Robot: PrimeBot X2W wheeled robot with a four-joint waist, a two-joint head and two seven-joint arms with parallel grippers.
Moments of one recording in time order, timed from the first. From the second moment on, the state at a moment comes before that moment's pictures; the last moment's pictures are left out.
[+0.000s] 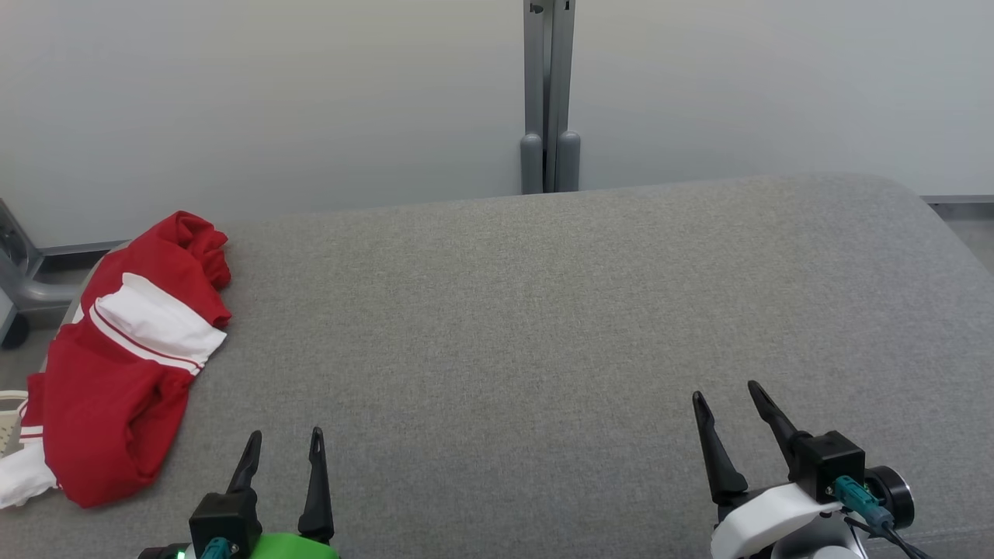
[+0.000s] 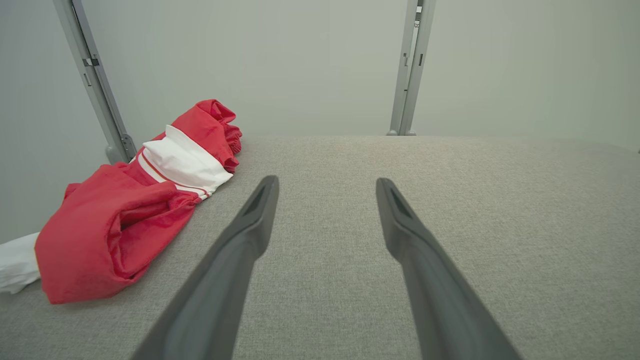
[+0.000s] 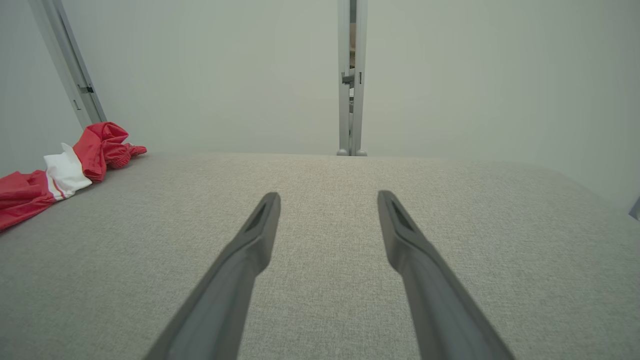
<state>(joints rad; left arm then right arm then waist) 0.03 0.09 -0.16 0.31 -0.21 0.04 -0.26 -0.01 -0.05 0.11 0.26 0.09 0.13 -0.26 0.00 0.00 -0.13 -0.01</state>
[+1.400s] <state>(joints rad) 0.01 0.16 -0.17 0.25 -0.22 0.09 -0.21 -0.01 -0.05 0.11 0.24 0.15 0.13 -0.26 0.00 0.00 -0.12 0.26</state>
